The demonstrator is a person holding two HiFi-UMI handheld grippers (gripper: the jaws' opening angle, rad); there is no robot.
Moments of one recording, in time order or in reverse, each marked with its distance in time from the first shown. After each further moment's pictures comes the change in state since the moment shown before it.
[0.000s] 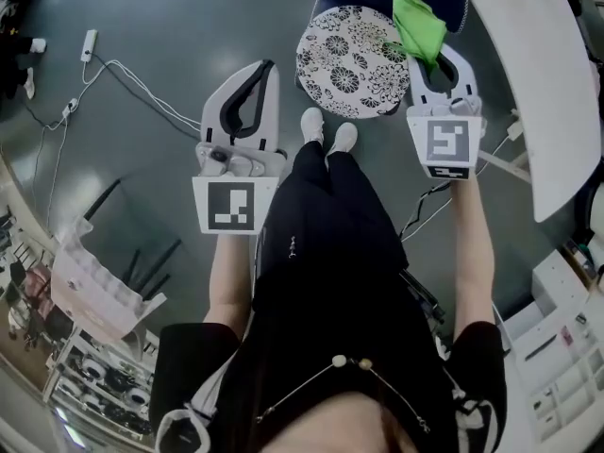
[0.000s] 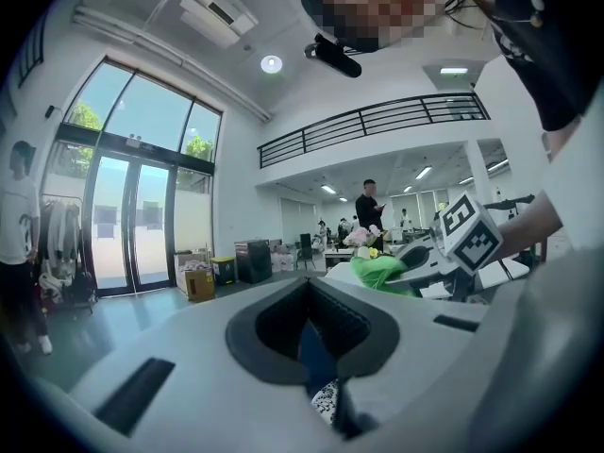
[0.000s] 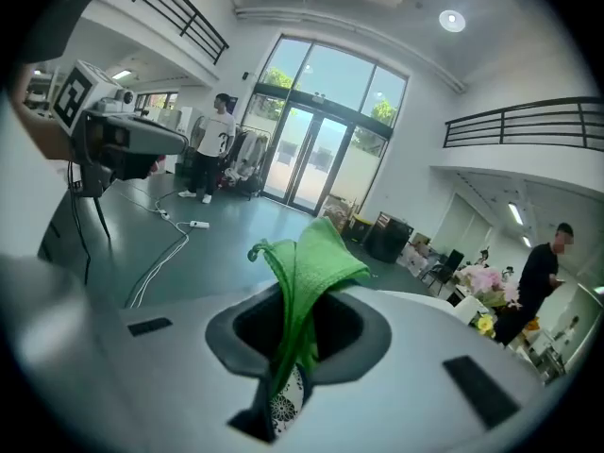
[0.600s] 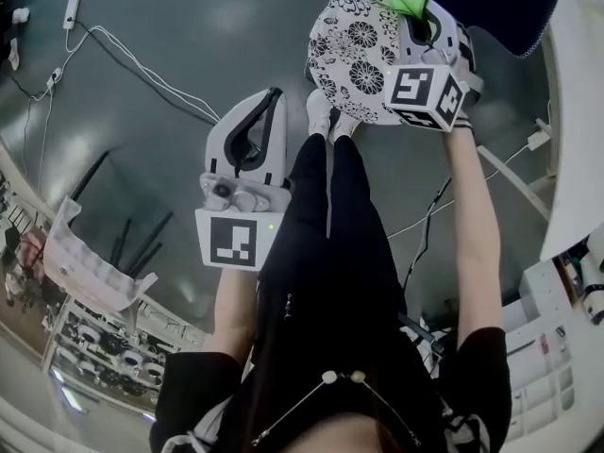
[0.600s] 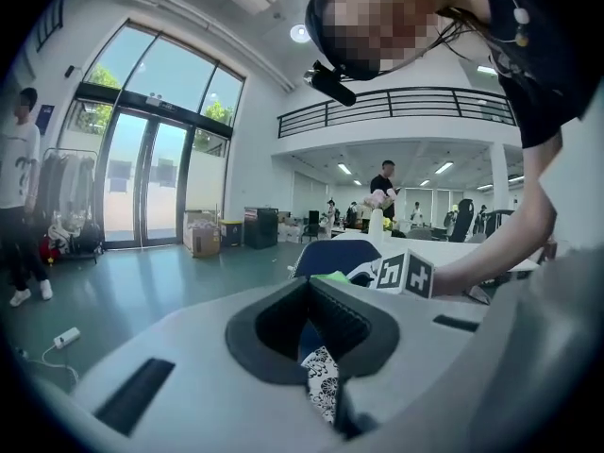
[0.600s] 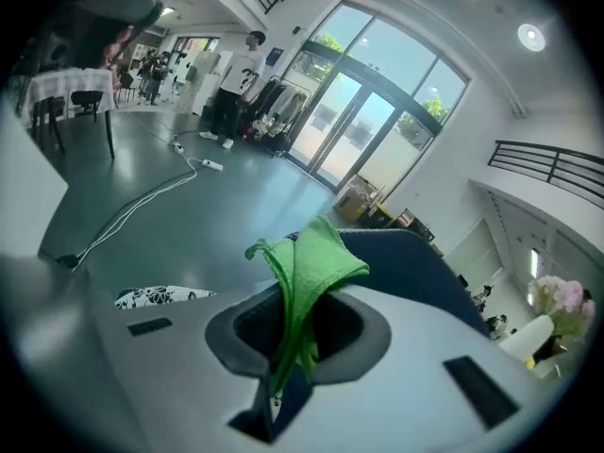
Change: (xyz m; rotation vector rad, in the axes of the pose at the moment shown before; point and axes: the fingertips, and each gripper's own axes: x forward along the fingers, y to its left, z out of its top) left arm 0.047 0.018 -0.158 -0.131 0.126 0.028; right arm 0.223 0.052 -0.137 -0.284 0.160 0.025
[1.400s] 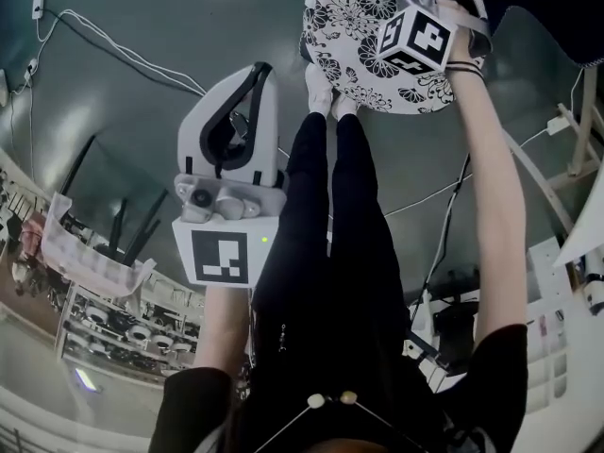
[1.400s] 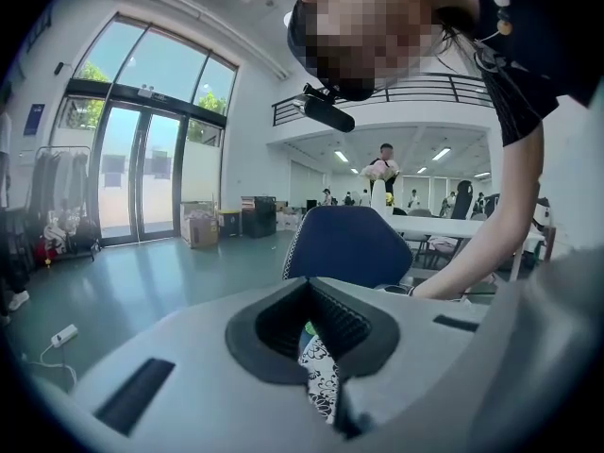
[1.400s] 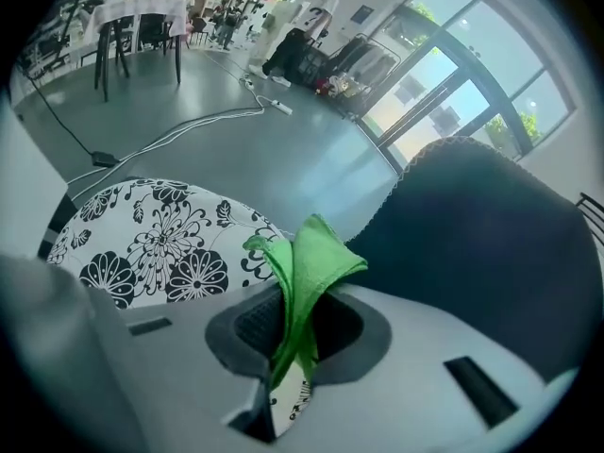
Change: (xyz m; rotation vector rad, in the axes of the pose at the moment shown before) left arm 0.048 0.014 -0.085 0.036 0.056 -0.013; right arm 0.132 0.122 -0.116 -0.395 0.193 0.239
